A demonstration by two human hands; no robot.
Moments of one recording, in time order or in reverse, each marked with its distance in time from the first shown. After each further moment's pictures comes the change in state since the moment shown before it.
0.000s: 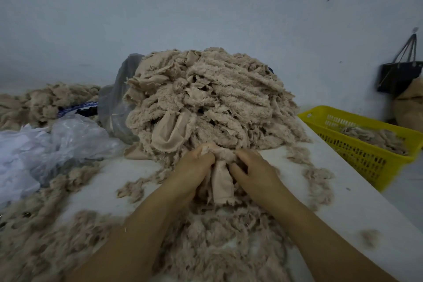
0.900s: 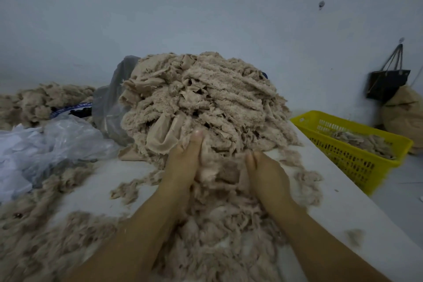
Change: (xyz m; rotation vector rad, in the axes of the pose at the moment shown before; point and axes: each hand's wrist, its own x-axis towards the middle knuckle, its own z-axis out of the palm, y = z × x) left_hand -0.004 0.005 0.006 -0.218 0.181 0.146; right_hand -0.002 0.019 -0.011 -0.339 0.254 0.329
